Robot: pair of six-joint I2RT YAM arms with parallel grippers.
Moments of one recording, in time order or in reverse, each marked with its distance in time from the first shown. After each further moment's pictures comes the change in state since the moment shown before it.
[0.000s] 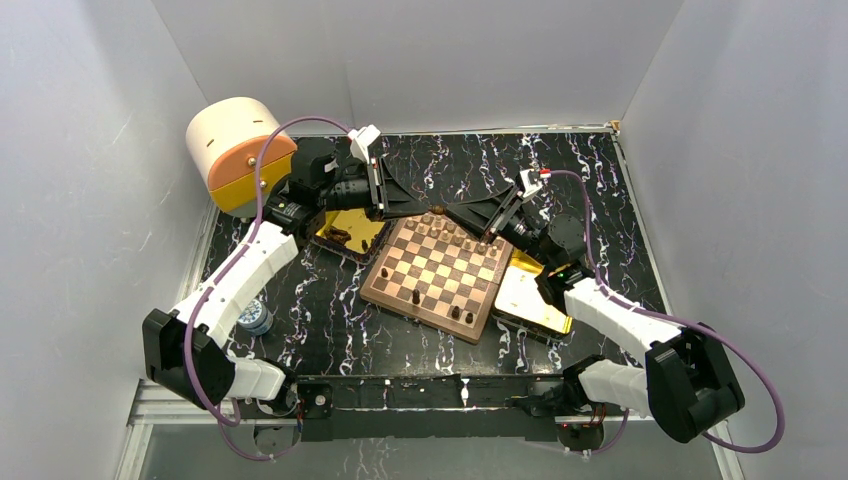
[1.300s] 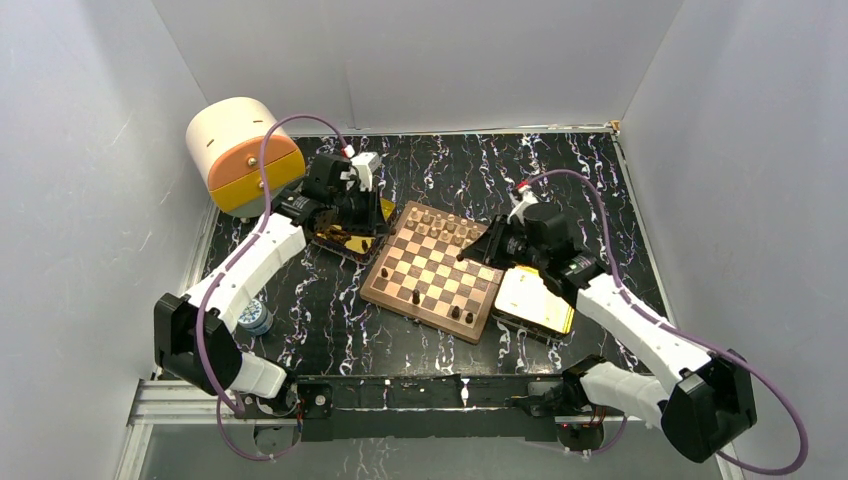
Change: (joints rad) left arm 0.000 0.072 0.031 -0.446 -0.508 0.614; right arm 0.025 -0.117 0.170 -1.018 0.166 -0.684
